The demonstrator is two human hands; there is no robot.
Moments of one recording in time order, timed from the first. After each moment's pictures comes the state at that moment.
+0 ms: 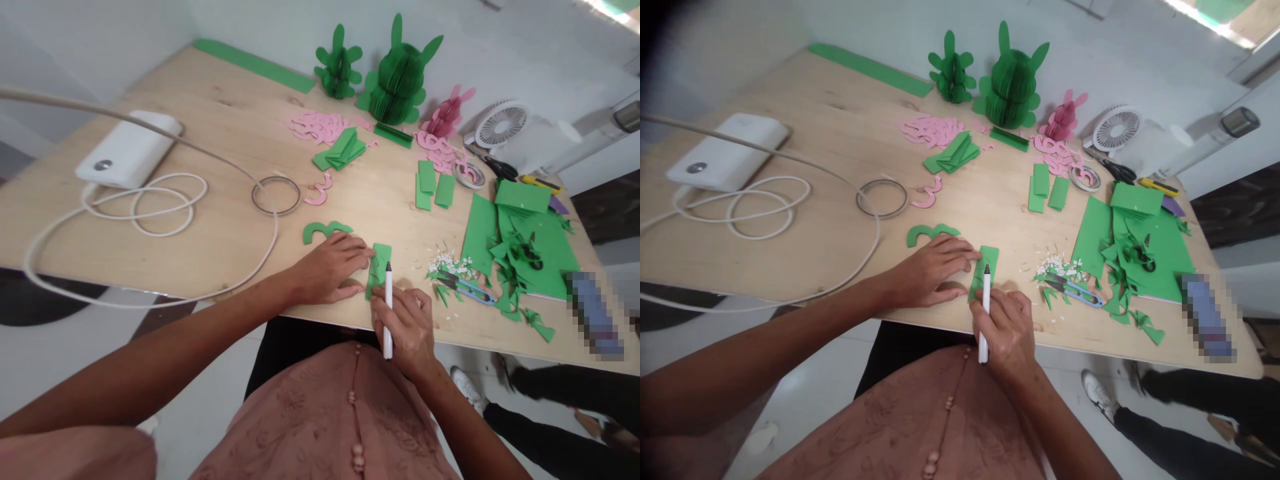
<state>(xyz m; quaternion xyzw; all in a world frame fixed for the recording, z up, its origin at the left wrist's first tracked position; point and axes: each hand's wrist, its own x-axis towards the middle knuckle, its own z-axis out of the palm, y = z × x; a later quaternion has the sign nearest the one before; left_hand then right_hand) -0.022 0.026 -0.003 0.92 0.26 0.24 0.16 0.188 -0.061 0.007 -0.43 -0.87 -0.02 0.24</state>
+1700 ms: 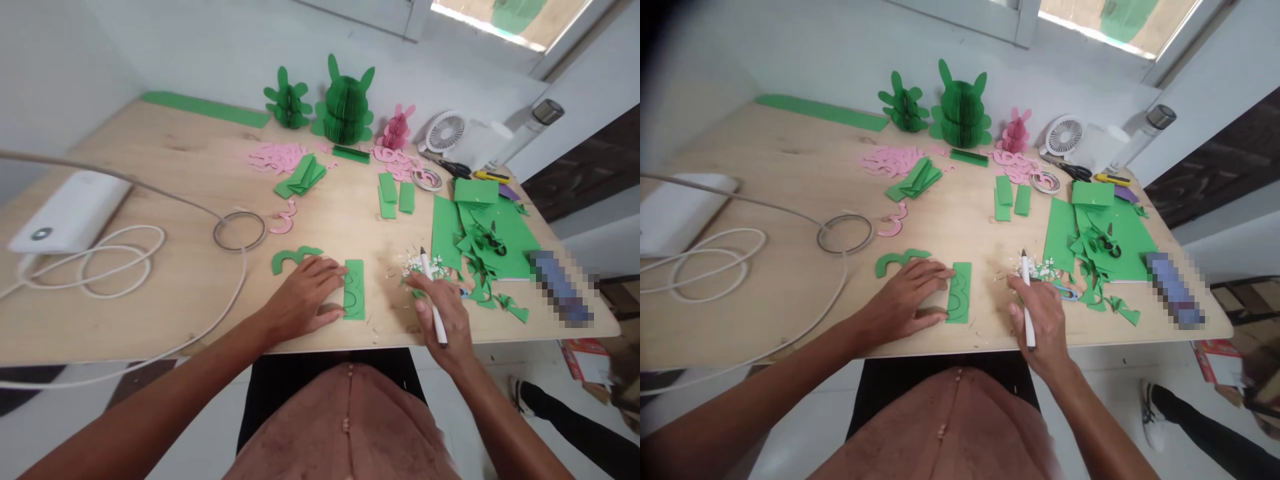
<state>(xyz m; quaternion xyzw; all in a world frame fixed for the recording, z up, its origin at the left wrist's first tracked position) -0.016 0.019 0.001 0.91 0.29 0.25 0.15 0.253 -0.048 0.042 -0.52 -0.79 0.02 0.33</state>
